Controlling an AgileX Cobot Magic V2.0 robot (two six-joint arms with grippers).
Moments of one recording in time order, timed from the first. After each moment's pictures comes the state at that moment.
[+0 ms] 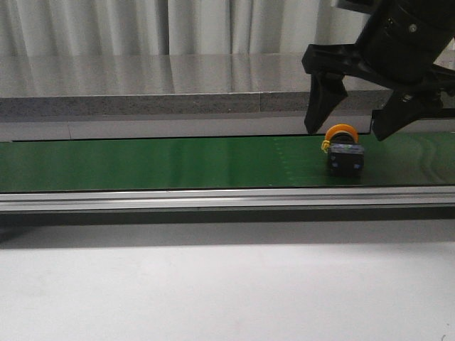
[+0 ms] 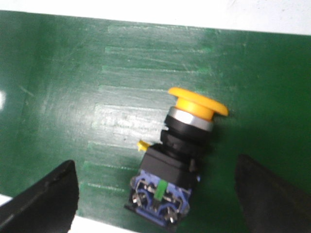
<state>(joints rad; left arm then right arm) -0.05 0.17 -0.25 -0.19 0.23 0.18 0.29 1.65 -1.15 0.17 0.56 0.07</state>
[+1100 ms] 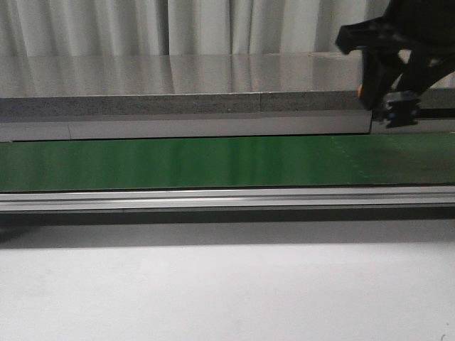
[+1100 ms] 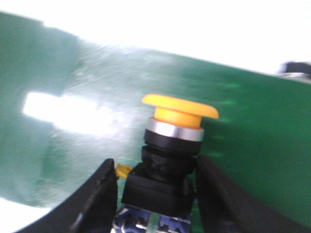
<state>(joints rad) -0.05 0.17 -0.25 -0.19 0.22 0.18 0.23 1.61 -1.28 -0.06 0.77 0.07</state>
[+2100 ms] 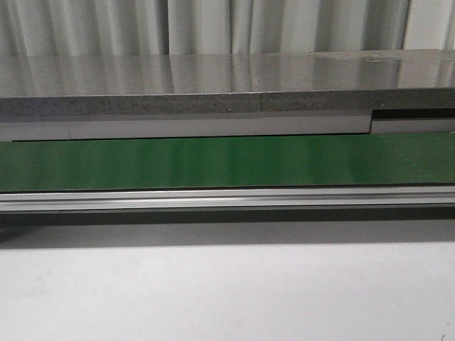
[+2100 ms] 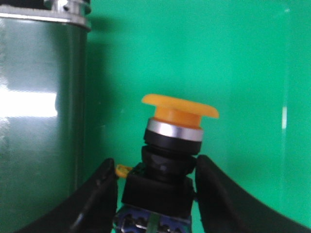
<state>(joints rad) -0.05 0.17 -0.25 -0.19 0.22 0.18 -0.36 1.79 -1.32 -0.09 0.71 -0.35</state>
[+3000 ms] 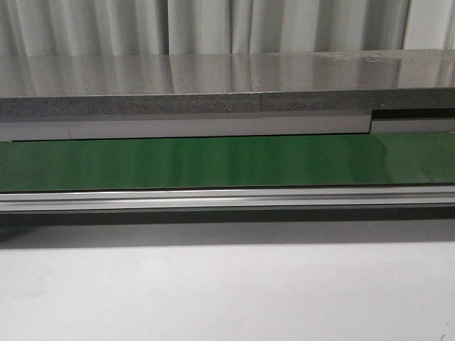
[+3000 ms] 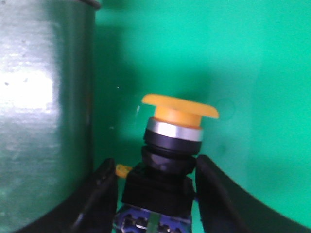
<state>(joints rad) -0.05 0.17 -0.25 -0.19 0.22 0.18 -0.36 1.91 -1.32 -0.02 0.68 -0.37</state>
